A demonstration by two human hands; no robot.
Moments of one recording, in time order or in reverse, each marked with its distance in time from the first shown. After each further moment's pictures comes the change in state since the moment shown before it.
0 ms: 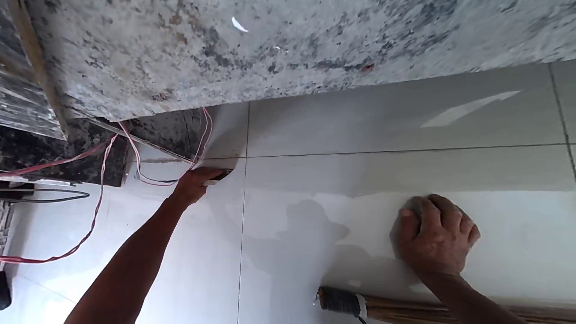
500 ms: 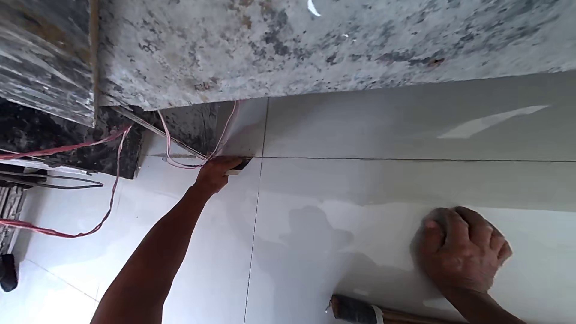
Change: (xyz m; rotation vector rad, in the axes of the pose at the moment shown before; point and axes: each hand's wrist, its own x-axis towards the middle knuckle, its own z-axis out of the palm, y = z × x) left_hand 0.023 0.012 0.006 0.077 0.056 -0.050; right_hand 0.000 0.002 0.001 -0.015 -0.015 -0.006
